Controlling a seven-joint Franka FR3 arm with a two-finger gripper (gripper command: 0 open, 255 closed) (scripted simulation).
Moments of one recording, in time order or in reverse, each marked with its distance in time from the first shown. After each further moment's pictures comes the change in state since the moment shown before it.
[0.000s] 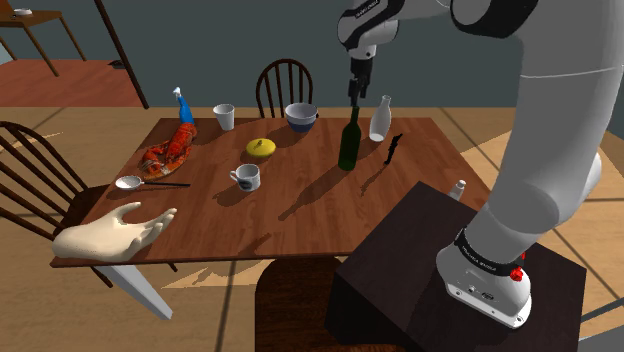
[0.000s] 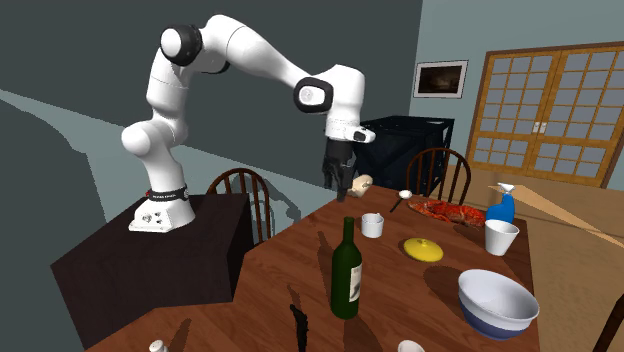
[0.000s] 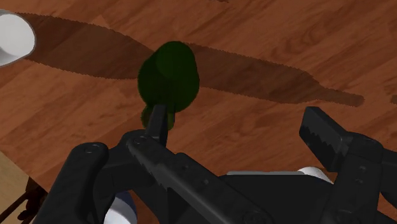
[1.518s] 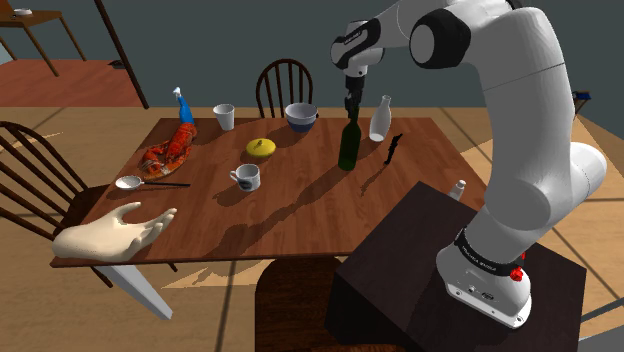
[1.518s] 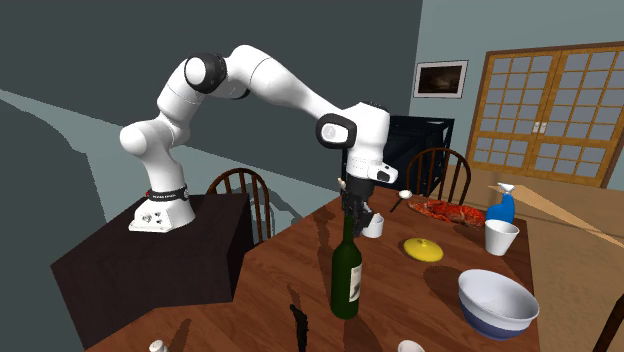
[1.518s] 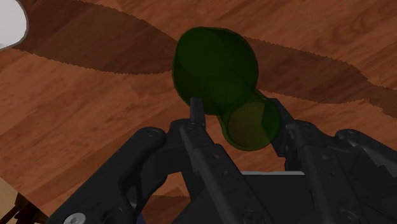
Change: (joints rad) arm -0.088 0.324 0.026 0.297 0.068 -0.001 -0.068
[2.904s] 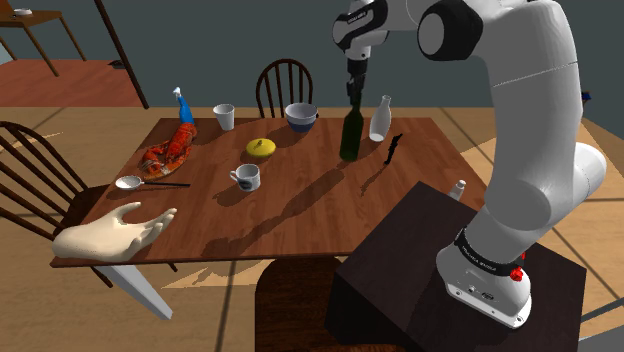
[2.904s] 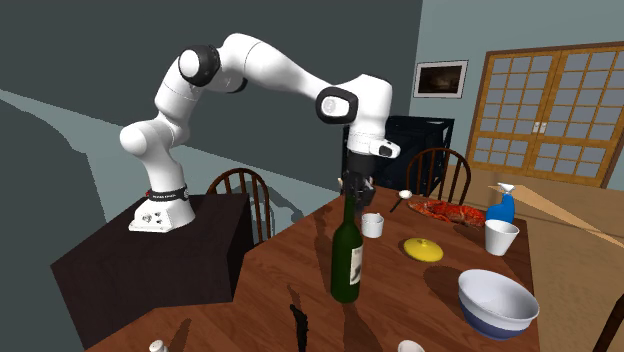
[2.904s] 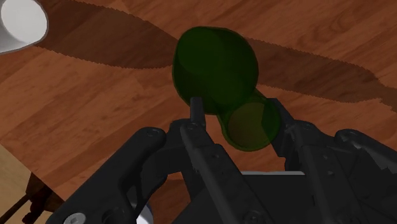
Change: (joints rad) arm 0.005 -0.073 -0.011 0.044 -0.015 -0.116 0.005
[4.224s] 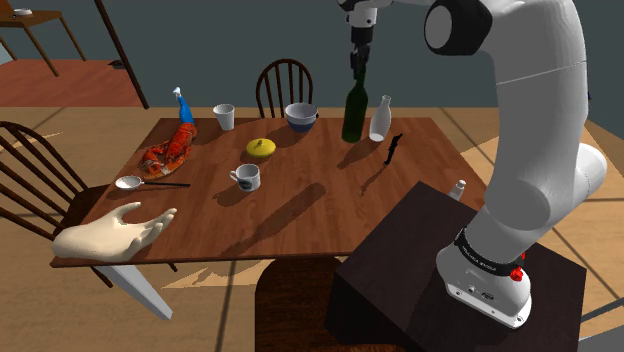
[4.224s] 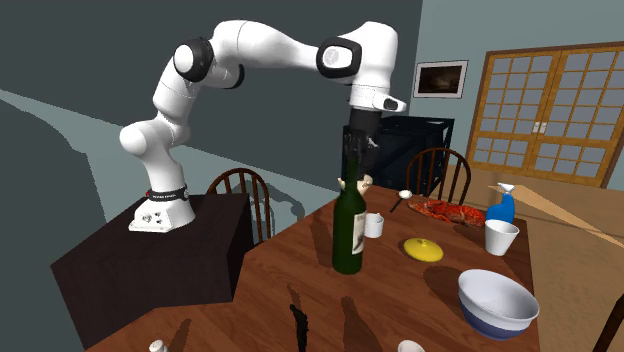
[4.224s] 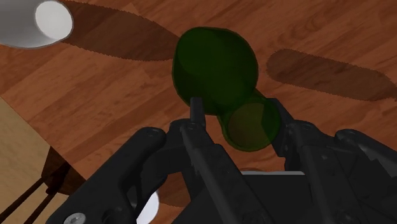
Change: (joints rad) arm -0.010 -0.046 -0.009 0.197 -0.012 -0.241 0.004
